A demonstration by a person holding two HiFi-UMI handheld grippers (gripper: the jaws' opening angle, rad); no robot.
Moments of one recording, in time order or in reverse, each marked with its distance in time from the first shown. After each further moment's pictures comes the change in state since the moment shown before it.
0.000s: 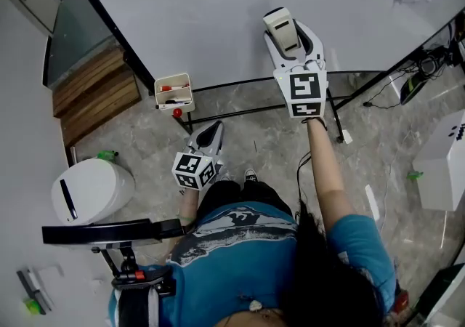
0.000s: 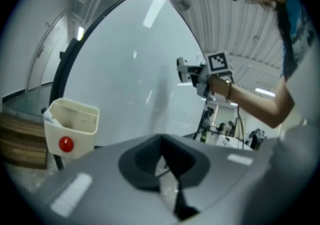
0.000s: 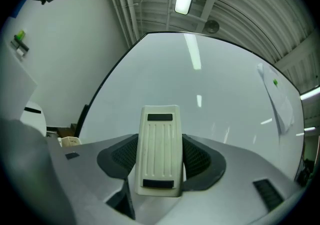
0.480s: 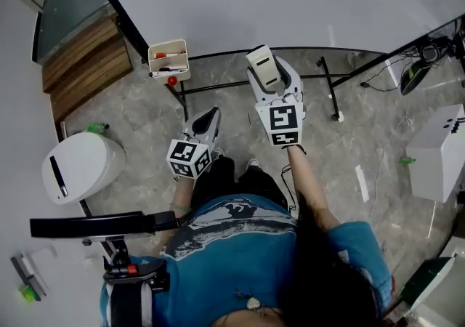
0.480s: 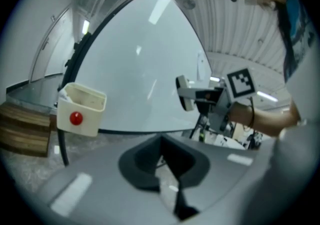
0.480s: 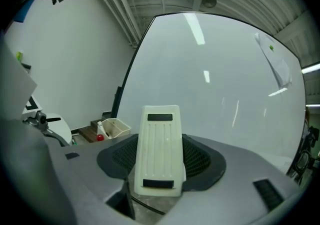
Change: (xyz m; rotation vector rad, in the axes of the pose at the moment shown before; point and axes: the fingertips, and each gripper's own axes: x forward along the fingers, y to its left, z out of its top) left arm -0.034 -0.018 -0.037 -0.054 0.033 0.002; right arm -0.087 0.126 -0.094 0.143 0.205 0.130
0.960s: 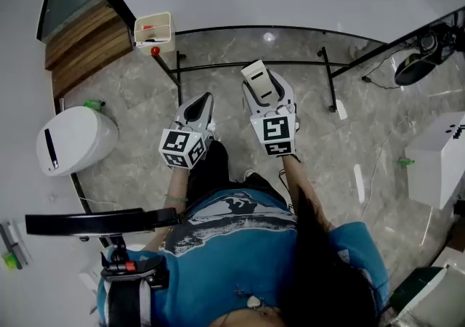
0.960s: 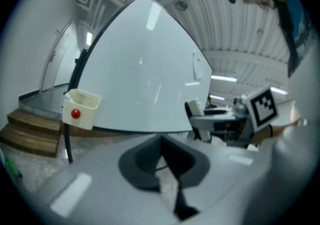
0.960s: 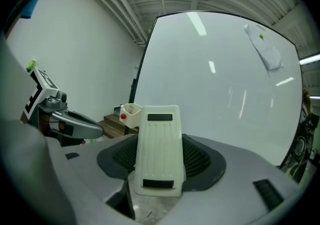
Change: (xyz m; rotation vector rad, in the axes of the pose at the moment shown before) left arm -0.009 -0.068 -0.013 0.031 -0.049 0.113; right arm -0.098 0.011 -0.080 0.033 0.086 0.108
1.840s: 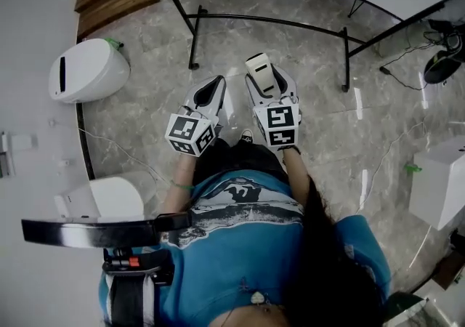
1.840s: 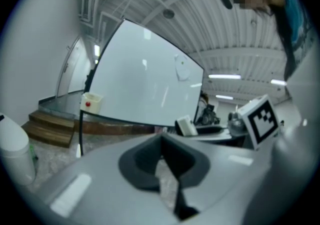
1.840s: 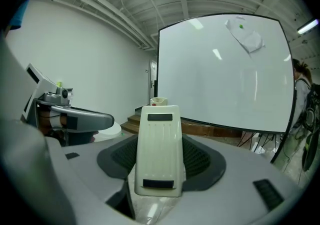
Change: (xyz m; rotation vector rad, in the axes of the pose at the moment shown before) left arm -0.122 -0.207 -0.071 0.009 -0.042 0.143; right arm -0.210 0.053 -0.104 0.129 0.038 0.216
